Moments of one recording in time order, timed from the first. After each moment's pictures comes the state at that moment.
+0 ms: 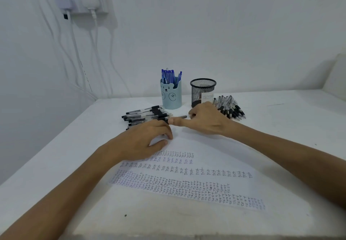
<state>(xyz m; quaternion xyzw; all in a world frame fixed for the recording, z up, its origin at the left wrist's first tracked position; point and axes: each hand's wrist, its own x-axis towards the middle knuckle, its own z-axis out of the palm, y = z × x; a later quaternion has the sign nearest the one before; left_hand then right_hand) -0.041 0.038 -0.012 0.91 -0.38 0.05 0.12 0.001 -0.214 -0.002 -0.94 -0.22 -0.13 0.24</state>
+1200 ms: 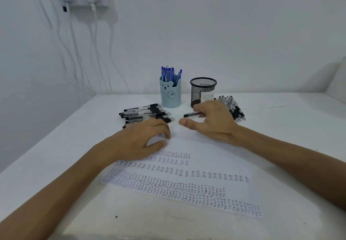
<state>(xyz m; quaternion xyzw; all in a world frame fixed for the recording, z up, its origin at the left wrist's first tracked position) -0.043 0.034 -0.015 0.91 -0.39 0.05 0.11 -0.006 -0.238 -0.009 -0.89 -0.29 -0.28 0.22</state>
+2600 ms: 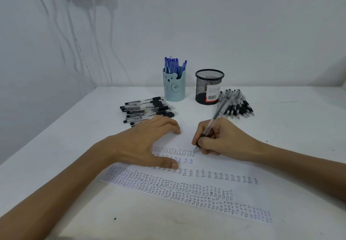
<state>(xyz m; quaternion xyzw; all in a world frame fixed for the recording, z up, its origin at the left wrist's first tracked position) -0.055 0.022 -0.011 0.92 -0.38 -0.01 0.10 -0.063 -0.245 -0.009 -0.80 -0.26 0.12 0.53</state>
